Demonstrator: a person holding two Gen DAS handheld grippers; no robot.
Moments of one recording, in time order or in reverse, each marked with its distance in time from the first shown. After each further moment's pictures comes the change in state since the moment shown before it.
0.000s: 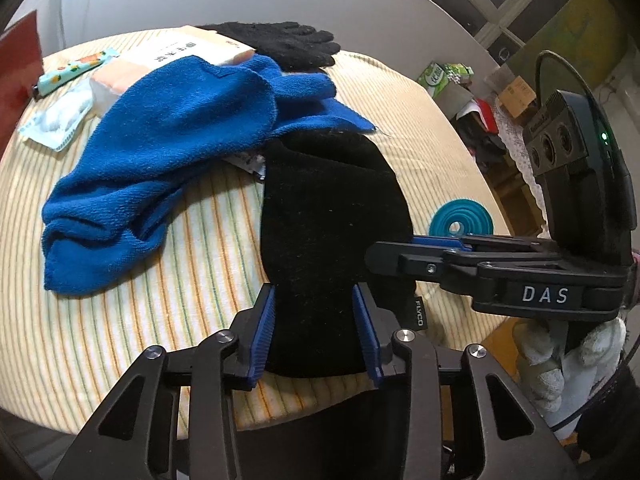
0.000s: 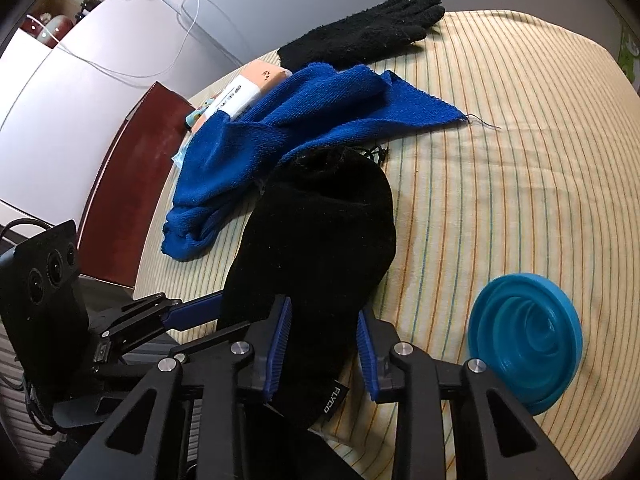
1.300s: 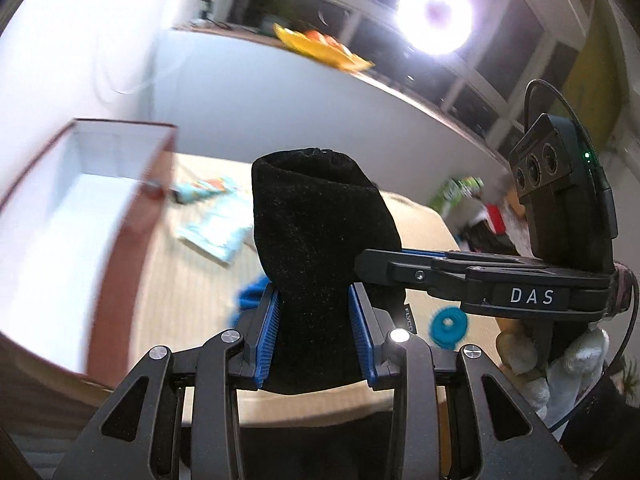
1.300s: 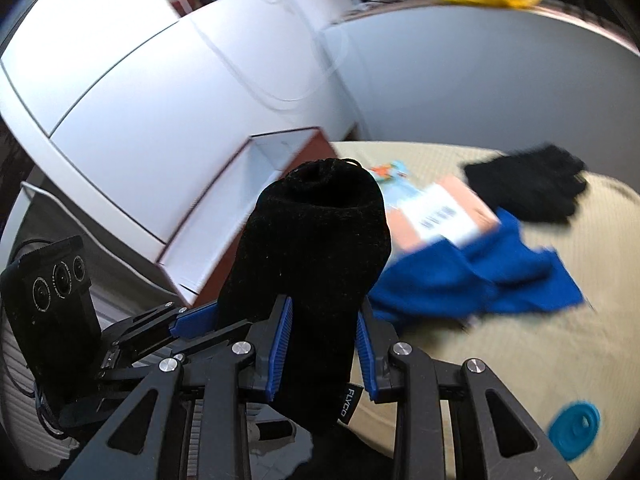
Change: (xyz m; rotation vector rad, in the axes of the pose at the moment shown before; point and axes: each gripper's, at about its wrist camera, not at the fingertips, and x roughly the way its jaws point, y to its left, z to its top) left arm -0.160 0.055 0.010 -0.081 -0.384 0.091; right arm -0.043 0.178 0.045 -0.299 -0.146 0.115
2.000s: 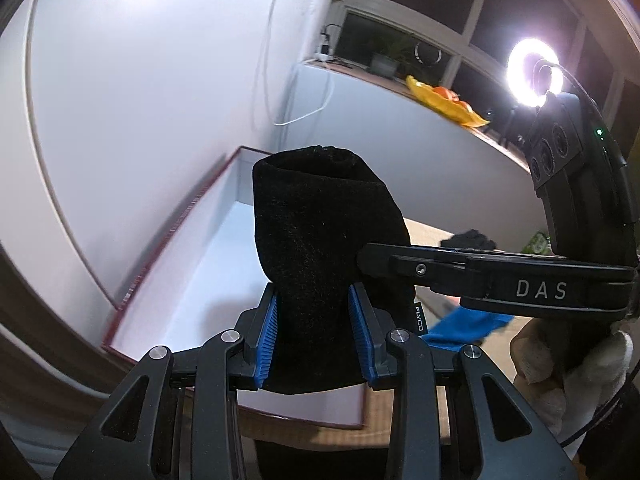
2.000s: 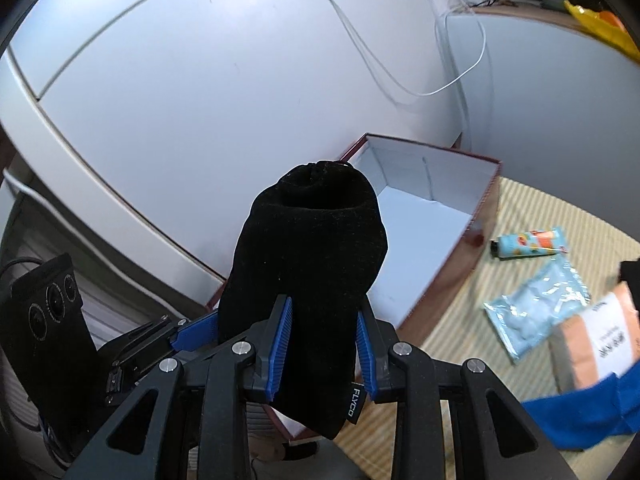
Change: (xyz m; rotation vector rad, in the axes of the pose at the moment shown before) left arm -0.052 0.136 0.022 -0.112 -0.108 0.293; right arm 0.137 0.121 0.077 -0.147 0.068 0.134
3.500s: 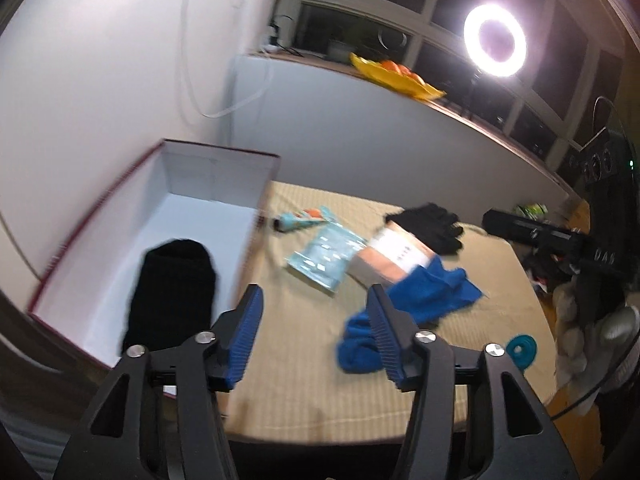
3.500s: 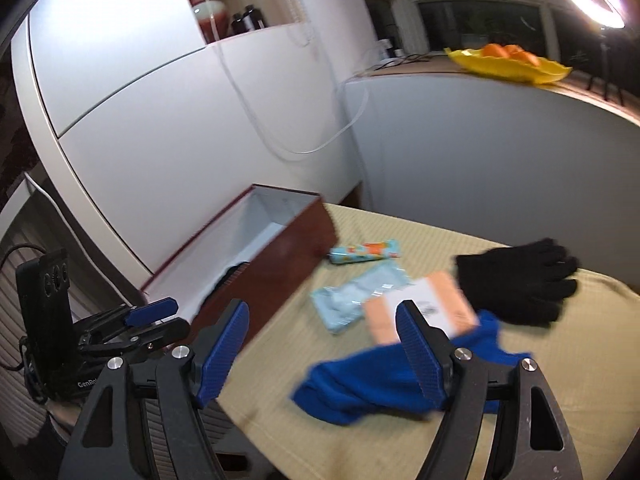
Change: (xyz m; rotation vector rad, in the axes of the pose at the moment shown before) left arm 0.007 -0.097 -0.025 0.080 0.039 -0.077; right arm -0.174 -0.106 -0.065 -0.016 -0.219 -0.205
